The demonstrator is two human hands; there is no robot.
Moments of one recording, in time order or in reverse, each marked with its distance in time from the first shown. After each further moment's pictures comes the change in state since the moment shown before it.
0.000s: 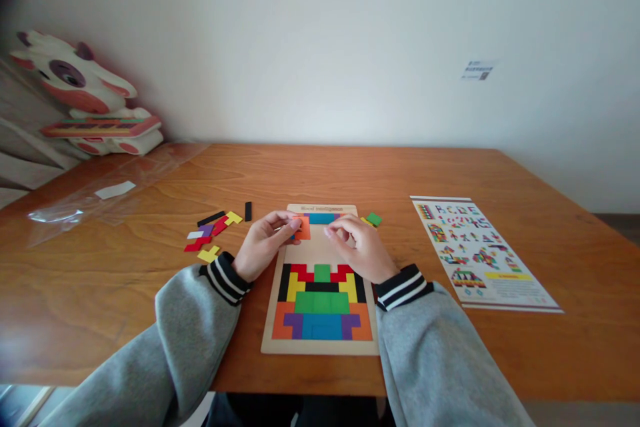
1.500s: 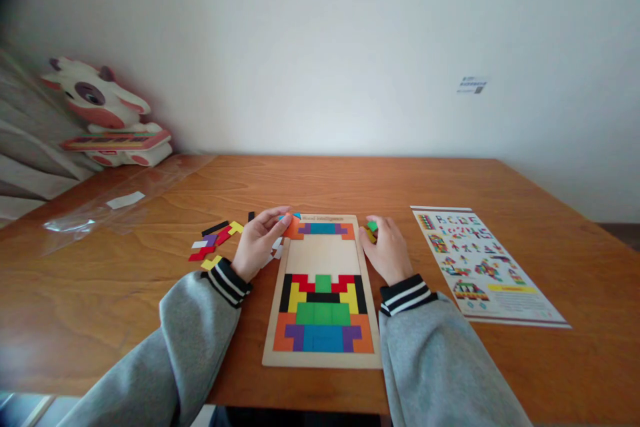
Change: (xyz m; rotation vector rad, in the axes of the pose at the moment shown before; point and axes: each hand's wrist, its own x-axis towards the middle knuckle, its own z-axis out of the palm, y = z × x) left_hand 0.021 -0.005 -0.014 0.001 0.108 0.159; right_hand -0.006 0.066 -0.012 -0.422 0.255 0.228
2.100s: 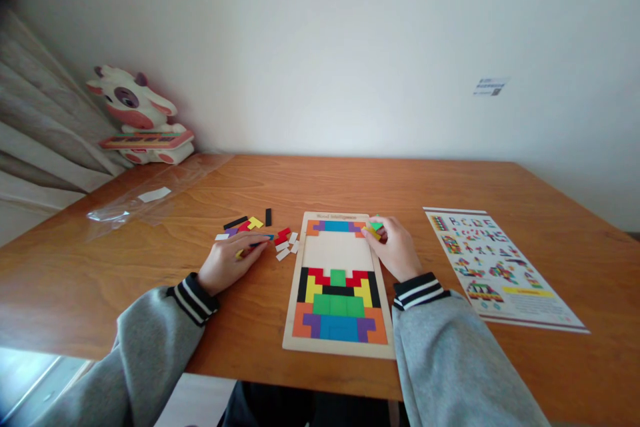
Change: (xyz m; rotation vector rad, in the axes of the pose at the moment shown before) left_hand -0.045 0.031 -0.101 1.114 -0.163 0.556; right_hand -0.002 -0.009 0.000 0.249 -0.051 -0.036
